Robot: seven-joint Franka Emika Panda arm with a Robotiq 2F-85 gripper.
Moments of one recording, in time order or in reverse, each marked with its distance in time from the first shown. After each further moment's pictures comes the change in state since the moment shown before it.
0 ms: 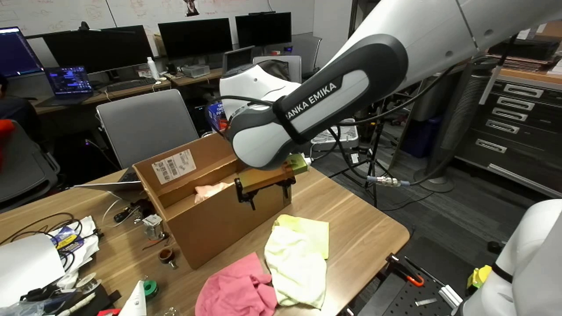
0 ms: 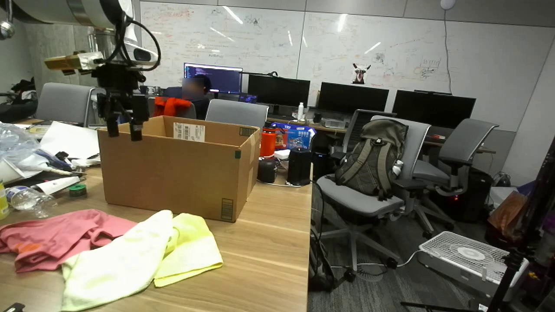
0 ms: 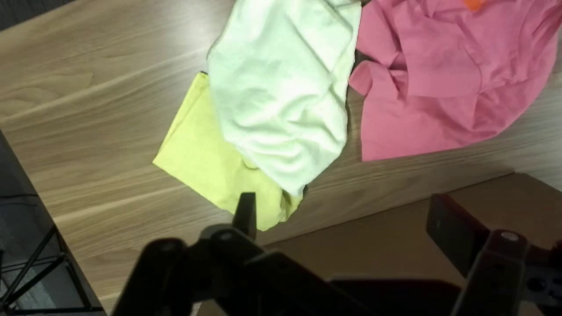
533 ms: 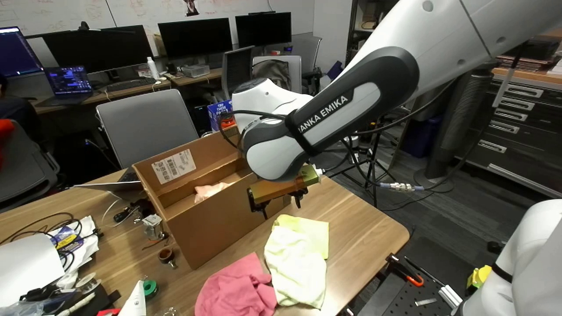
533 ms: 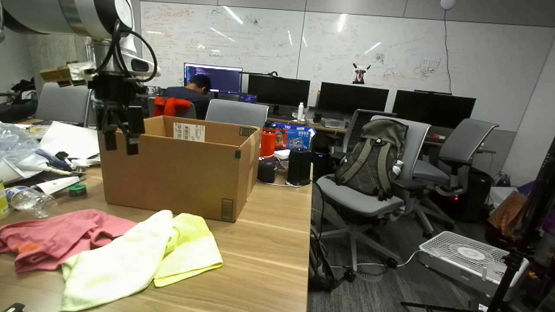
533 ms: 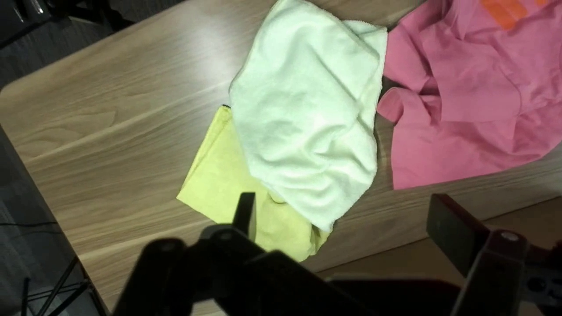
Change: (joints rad) arm -0.005 -0.029 -0.007 -0.092 0.007 0.014 0.040
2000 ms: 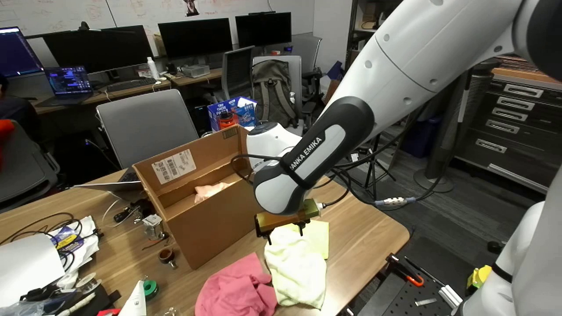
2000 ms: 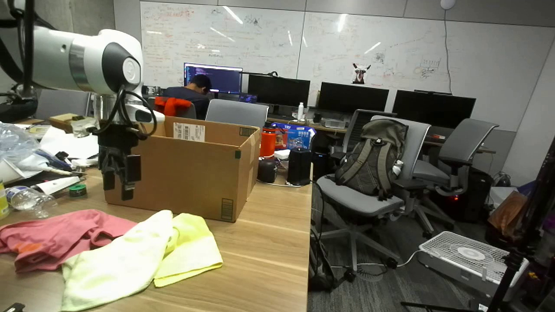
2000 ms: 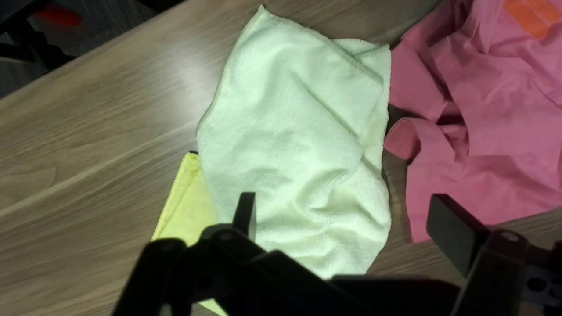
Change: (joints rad) arm 0.000 0.173 -0.022 -0.075 0.071 0.220 0.000
